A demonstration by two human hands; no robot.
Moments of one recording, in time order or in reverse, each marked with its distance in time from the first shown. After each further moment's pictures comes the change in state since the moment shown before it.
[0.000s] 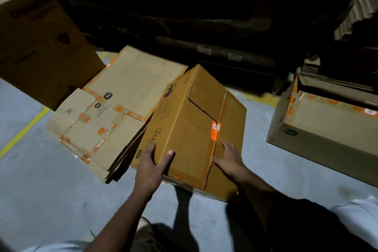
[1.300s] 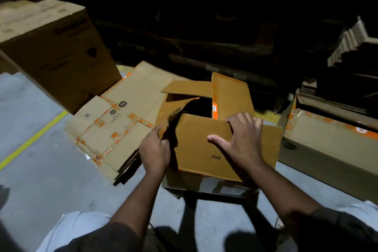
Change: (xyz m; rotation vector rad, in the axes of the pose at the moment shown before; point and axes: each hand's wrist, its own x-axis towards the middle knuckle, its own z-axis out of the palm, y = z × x) left_hand -0.031 0.100 -0.039 0.200 0.435 0.177; right_hand -0.109 -0.115 -0.091 -0.420 0.714 -0.788
